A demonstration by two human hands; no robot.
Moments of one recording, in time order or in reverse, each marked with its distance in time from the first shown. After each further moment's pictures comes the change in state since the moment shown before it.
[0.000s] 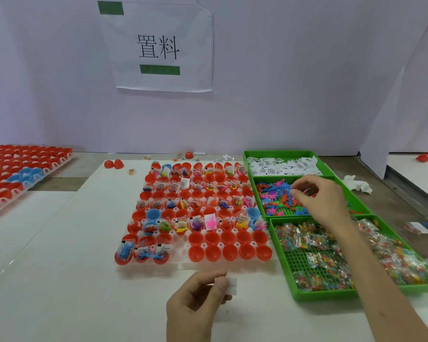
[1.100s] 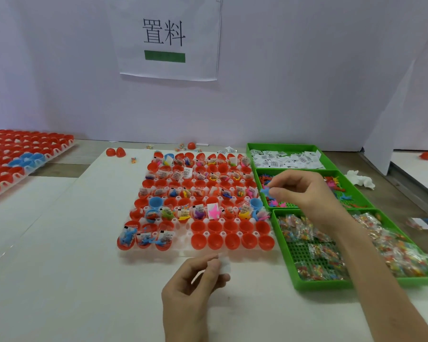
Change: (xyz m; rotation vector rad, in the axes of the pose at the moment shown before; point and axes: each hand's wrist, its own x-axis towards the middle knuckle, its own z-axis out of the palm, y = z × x) left_hand -0.001 0.000 0.002 -0.221 0.116 -0.040; right_hand -0.028 -0.061 -0.005 0.661 -0.420 -0.047
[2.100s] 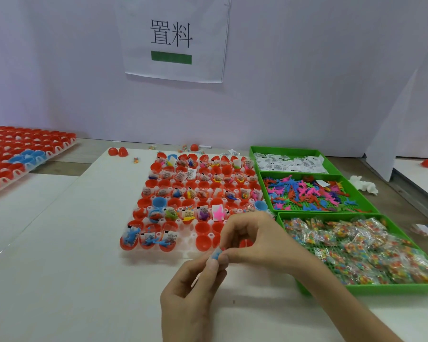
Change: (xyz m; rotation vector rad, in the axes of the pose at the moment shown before) left_hand 0.005 0.006 -0.003 -0.188 0.017 -0.096; right_hand -0.024 0.000 0.091 -0.073 -0.400 -0.069
